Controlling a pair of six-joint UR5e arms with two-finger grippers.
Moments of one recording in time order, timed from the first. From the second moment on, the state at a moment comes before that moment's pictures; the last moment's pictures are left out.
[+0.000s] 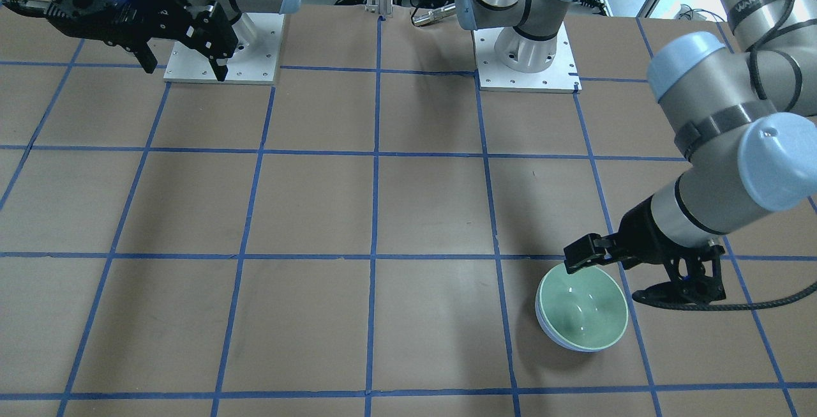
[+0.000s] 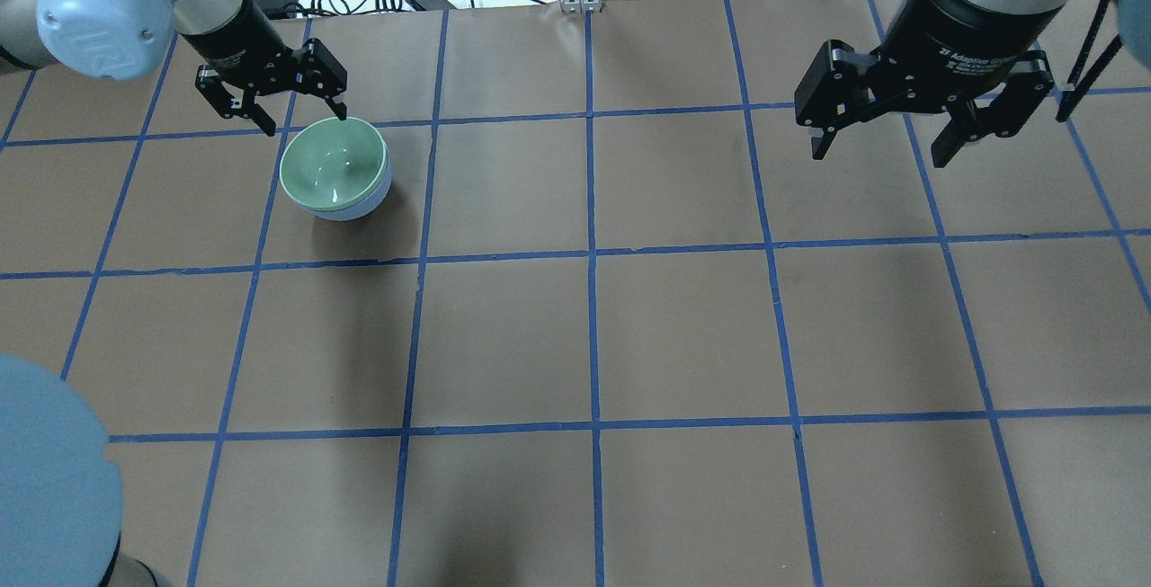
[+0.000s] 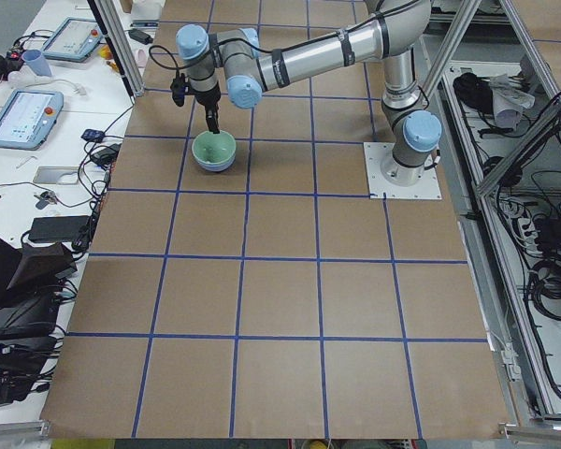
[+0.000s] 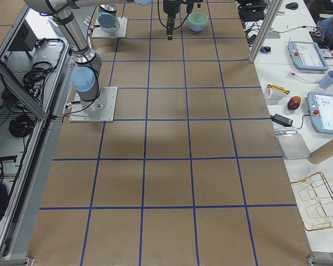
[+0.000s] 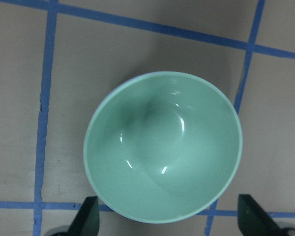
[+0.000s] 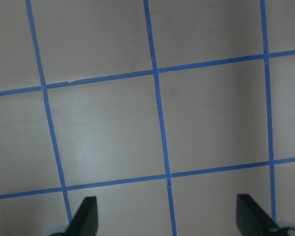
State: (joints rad) left arm -1.42 -1.94 -1.42 -1.40 1.47 0.05; right arm 1.58 -1.67 1.55 -1.46 -1.56 0.13
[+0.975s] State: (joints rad) left arm -1.56 -1.60 -1.44 -1.65 1.56 -0.01; right arm 1.58 -1.67 1.55 -1.46 -1.56 0.13
